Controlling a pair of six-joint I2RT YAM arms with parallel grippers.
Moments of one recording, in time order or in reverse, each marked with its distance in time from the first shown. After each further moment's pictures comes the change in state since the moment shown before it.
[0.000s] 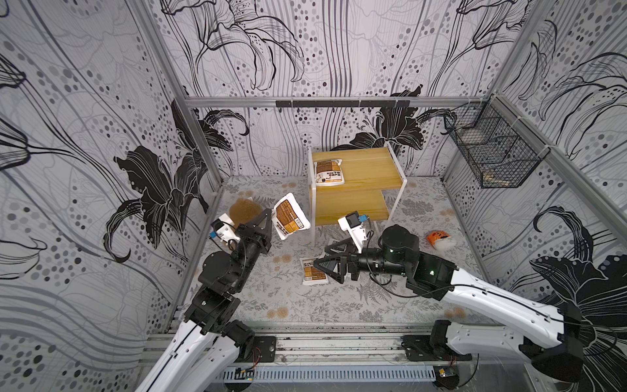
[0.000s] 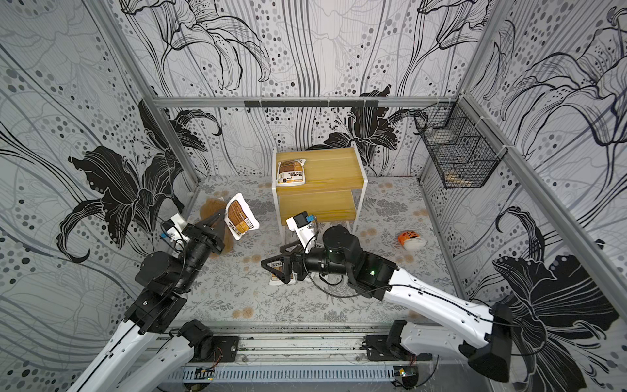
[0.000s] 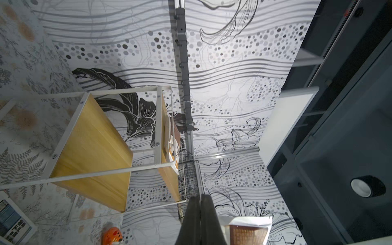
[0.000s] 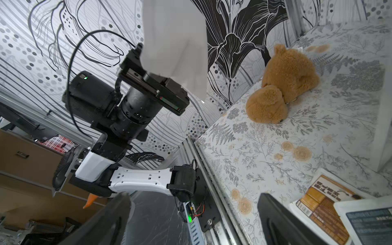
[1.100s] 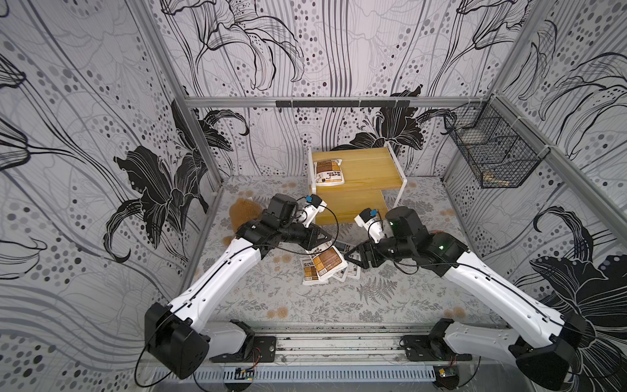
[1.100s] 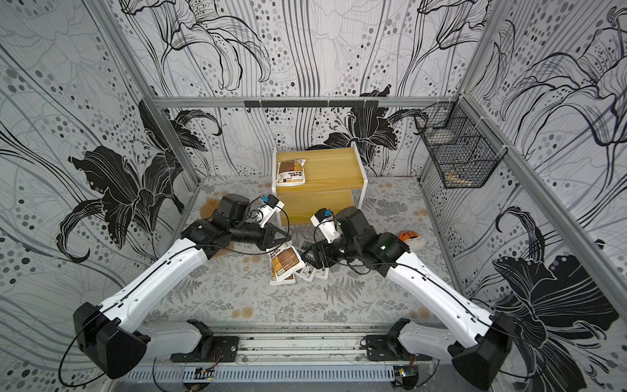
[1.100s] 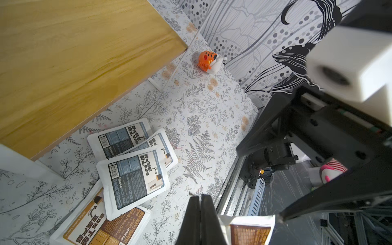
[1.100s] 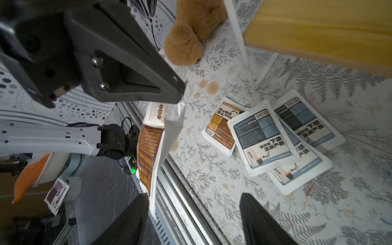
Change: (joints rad) left arm 0.001 0.720 0.481 -0.645 0.847 1.284; right arm -0.335 0.000 0.119 -0.637 -0.106 -0.254
